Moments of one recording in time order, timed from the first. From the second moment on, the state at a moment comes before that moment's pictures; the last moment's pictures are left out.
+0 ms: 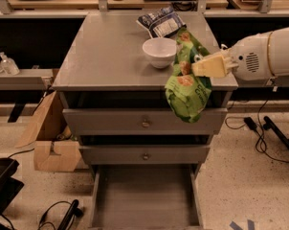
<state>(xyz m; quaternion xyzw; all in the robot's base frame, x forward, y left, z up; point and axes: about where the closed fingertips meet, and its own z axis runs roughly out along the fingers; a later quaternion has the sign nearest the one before) 0.549 -0.149 0.949 -0.31 0.81 0.24 0.43</state>
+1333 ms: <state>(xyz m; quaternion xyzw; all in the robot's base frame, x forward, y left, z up) 0.732 -0.021 1.068 -0.30 0.78 0.25 0.49</state>
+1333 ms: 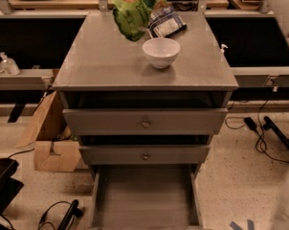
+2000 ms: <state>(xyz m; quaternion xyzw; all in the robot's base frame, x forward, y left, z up) 0.804 0.054 1.047 -0.30 0.78 0.27 0.47</state>
